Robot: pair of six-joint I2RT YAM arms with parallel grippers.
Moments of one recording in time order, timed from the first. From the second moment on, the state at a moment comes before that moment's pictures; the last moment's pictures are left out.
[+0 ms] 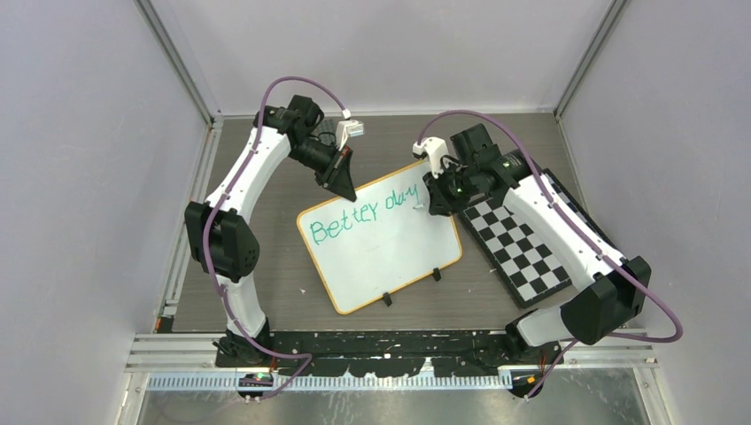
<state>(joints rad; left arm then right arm) -0.33 1.87 1.88 -1.33 0.91 0.49 0.48 1.41 1.41 -0.95 -0.31 -0.25</state>
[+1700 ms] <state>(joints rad) -0.33 1.87 1.88 -1.33 0.91 0.49 0.38 1.45 1.52 -0.94 -0.36 -0.24</state>
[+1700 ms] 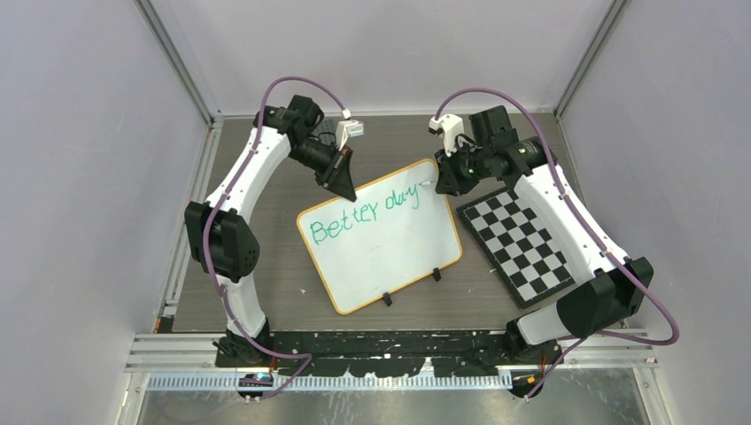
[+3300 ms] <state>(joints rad) -0.35 1.87 1.87 -1.32 0.86 0.47 0.39 1.42 1.49 -1.00 -0.42 -0.24</state>
